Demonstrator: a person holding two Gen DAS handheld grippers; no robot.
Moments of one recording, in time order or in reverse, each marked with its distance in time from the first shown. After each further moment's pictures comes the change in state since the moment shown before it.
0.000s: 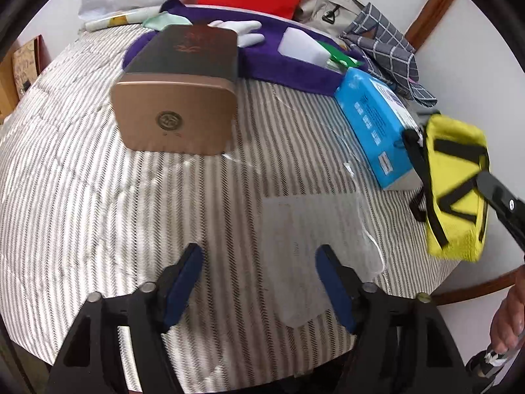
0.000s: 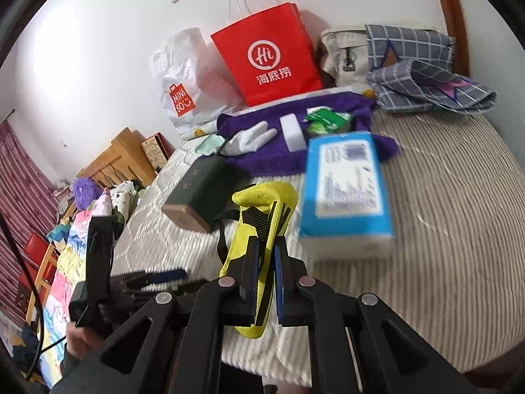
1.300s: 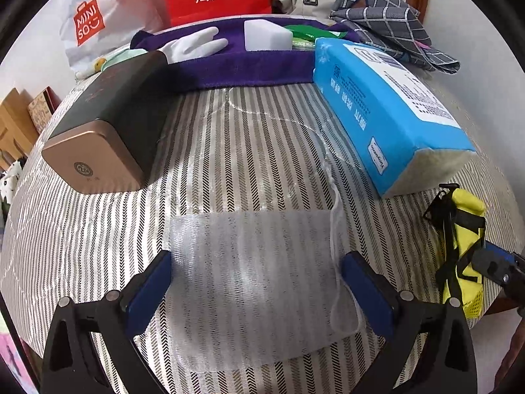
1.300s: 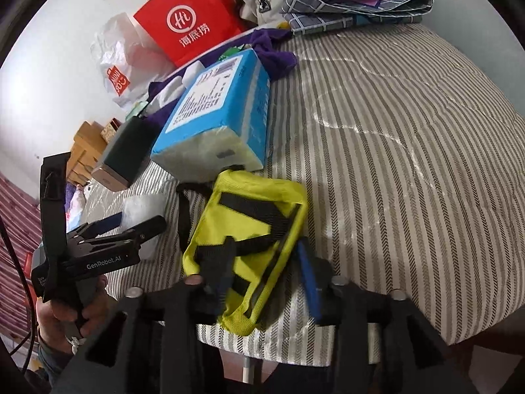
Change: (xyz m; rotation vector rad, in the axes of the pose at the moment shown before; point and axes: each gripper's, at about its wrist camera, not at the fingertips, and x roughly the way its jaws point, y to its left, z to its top) left arm 0.045 -0.091 0.007 0.110 -0.048 0.275; right arm 0.021 -0.111 -0.055 0.148 0.156 -0.077
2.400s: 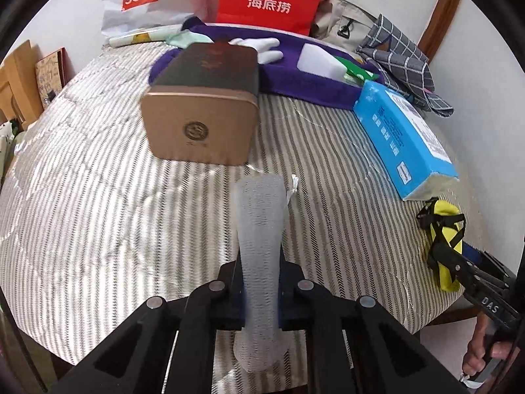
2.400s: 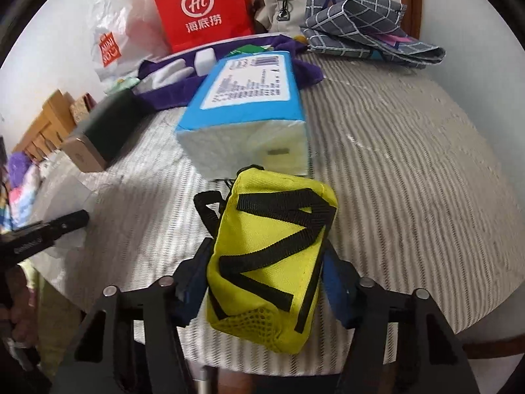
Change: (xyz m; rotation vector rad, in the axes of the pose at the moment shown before) left arm -0.028 0.103 -0.025 -0.138 -0.036 -0.157; right arm 0.017 0.073 -0.008 -0.126 -0.065 -0.232
